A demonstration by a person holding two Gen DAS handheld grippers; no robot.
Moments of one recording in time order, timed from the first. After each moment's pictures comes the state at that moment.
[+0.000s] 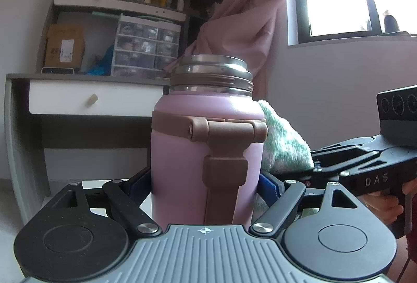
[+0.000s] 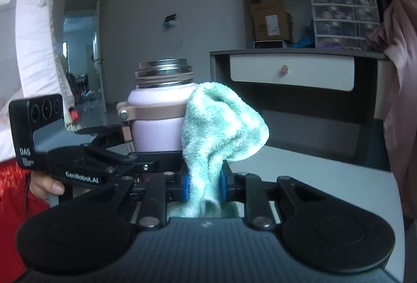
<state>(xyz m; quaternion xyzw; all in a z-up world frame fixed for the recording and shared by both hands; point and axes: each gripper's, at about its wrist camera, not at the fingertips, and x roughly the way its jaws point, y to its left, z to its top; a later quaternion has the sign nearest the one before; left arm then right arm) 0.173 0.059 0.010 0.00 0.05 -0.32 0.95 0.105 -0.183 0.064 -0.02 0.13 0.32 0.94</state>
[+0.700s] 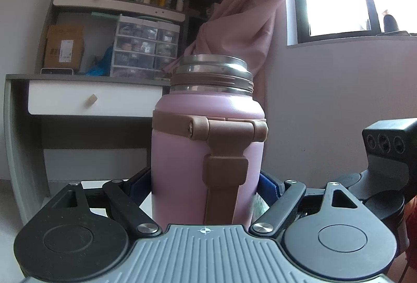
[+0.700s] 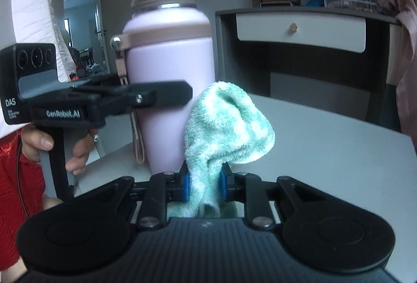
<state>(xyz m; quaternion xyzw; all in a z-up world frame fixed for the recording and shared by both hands) 0.179 0.055 0.013 0.00 0.05 -0.32 0.95 0.115 -0.171 0.022 -0.02 0.22 0.33 0.92</state>
